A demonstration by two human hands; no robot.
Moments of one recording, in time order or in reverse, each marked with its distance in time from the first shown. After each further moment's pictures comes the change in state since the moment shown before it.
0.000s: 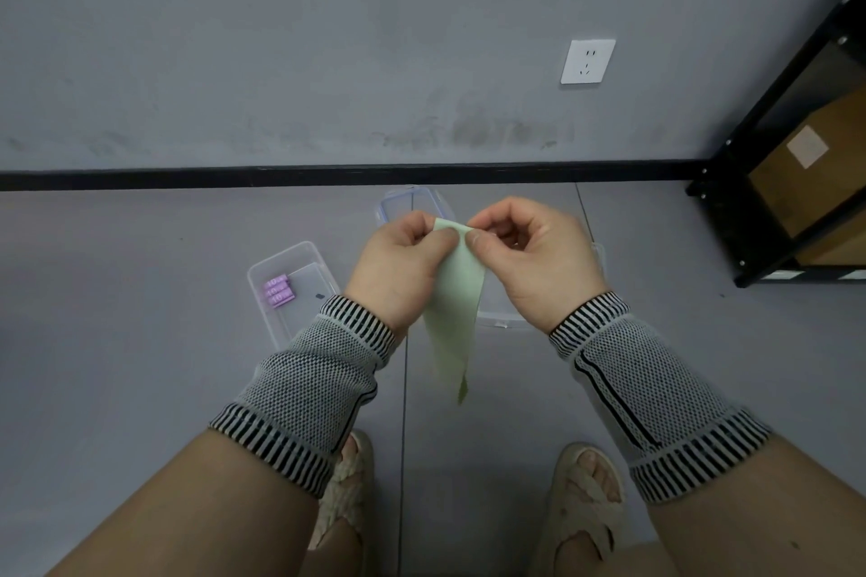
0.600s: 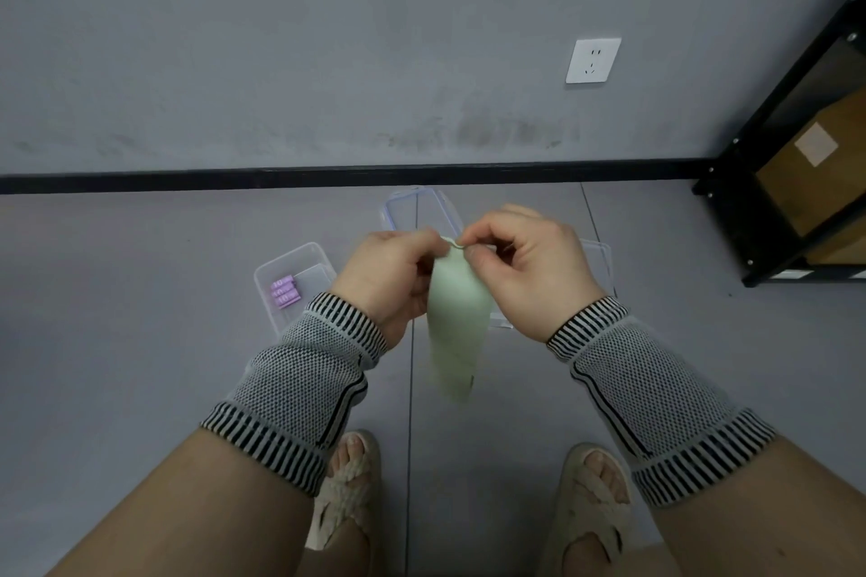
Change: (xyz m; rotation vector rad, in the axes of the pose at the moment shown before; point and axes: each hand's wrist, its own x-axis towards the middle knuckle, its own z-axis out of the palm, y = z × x) left_hand -0.004 0.009 -0.011 -0.229 -0.033 -0.260; right_hand 0.000 0.006 0.004 -0.311 -0.017 -0.286
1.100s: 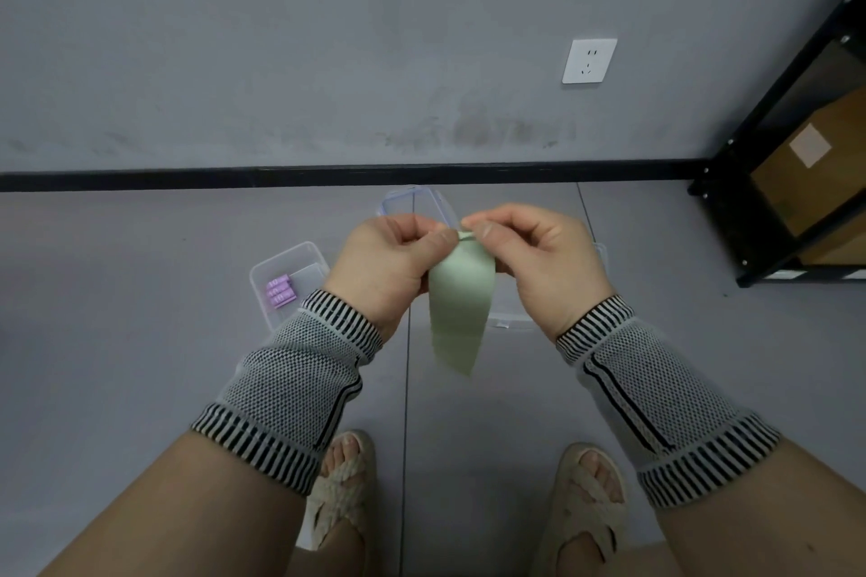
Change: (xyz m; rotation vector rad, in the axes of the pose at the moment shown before) left_hand -0.002 0.001 0.003 0.093 -0.024 0.211; right_hand -0.001 -0.007 -0.008 0.506 0.003 0.301
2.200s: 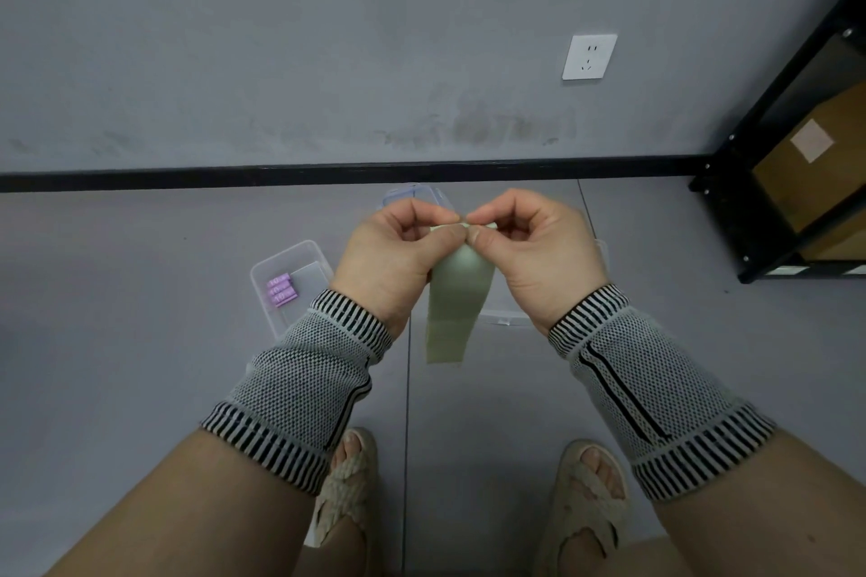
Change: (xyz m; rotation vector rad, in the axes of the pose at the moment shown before) left_hand 0.001 -0.002 0.003 -0.085 0.012 0.060; right_hand 0.004 -0.001 0.006 0.028 0.065 0.002
